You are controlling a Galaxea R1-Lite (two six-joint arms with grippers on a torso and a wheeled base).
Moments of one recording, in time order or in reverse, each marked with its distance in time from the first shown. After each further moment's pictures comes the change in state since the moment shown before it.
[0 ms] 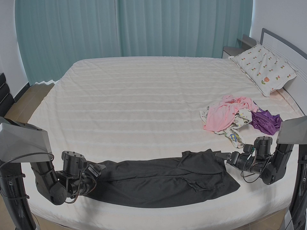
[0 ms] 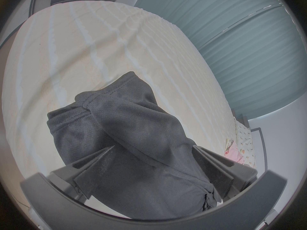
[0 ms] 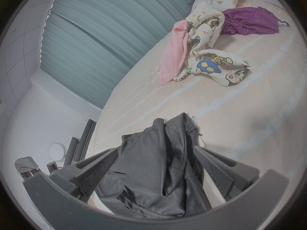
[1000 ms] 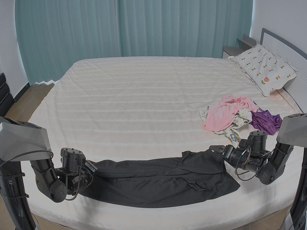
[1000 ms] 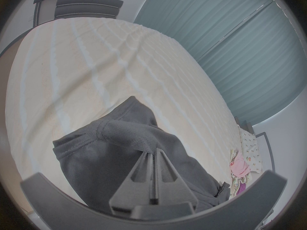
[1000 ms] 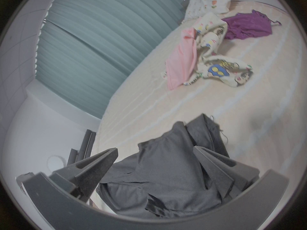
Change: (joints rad) left arm 0.020 0.006 -0.034 -0.013 0.129 0.048; right arm 0.145 -0.120 -0.016 0.075 -0.200 0.166
